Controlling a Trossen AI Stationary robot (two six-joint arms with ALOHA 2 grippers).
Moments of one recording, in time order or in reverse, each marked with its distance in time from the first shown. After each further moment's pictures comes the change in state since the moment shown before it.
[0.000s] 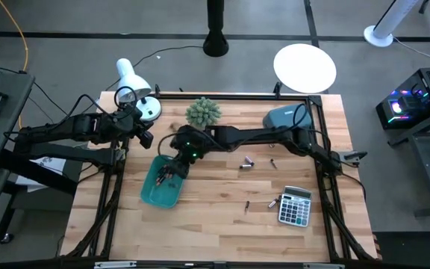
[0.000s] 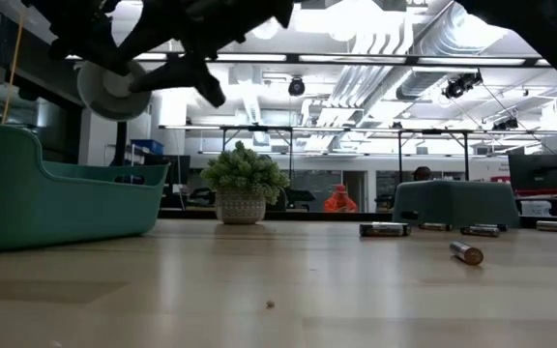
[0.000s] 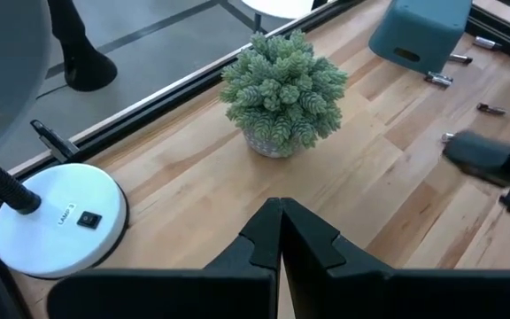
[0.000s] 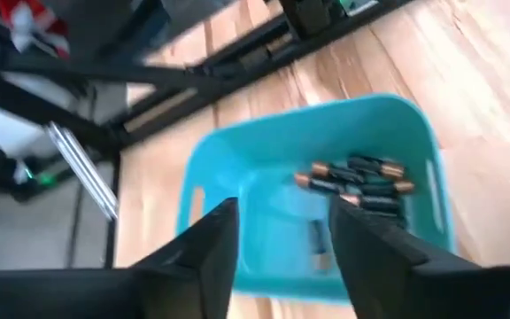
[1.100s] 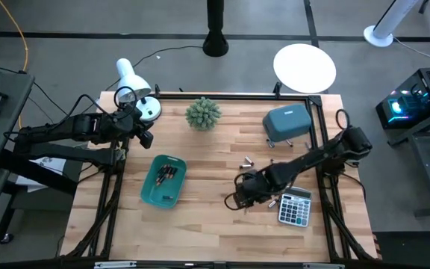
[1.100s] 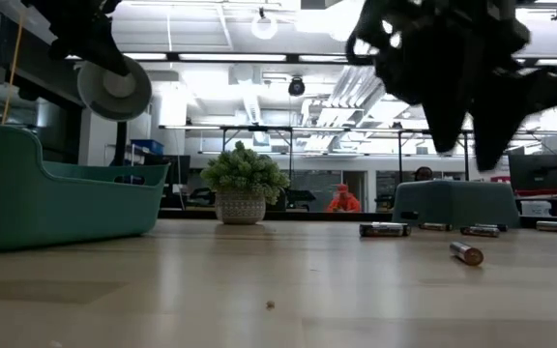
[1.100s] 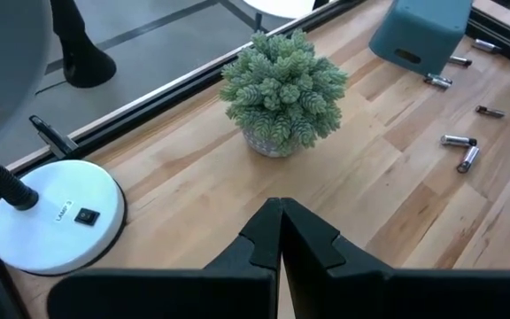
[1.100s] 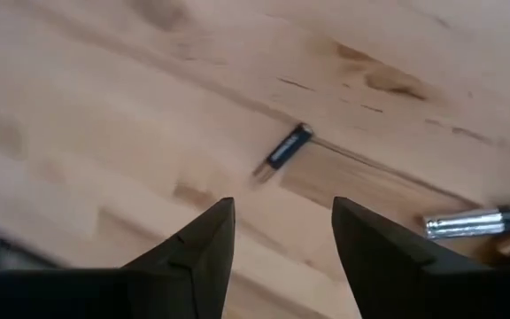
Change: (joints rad) left arm 0.000 0.000 0.000 -0.002 0.003 -0.016; right arm 0.364 -0.570 -0.953 -0.245 0.130 1.091
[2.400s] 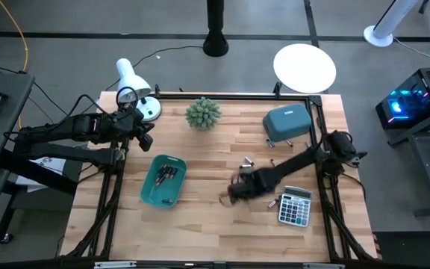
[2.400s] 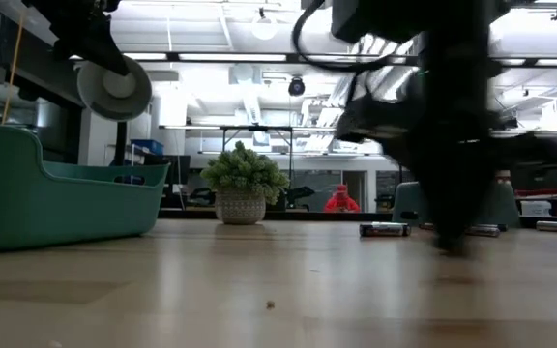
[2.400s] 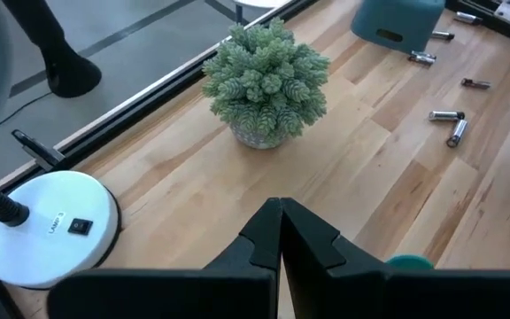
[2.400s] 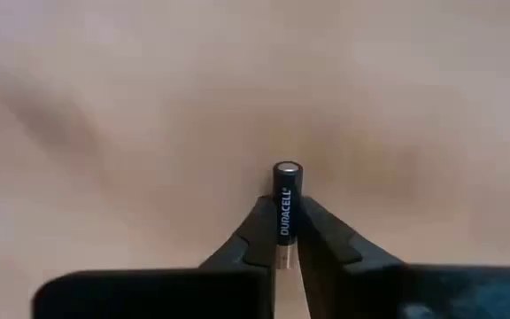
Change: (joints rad) left arm 0.000 0.000 0.000 0.002 0.048 0.087; right arm -0.056 0.169 -0.004 0.049 0.116 0.087
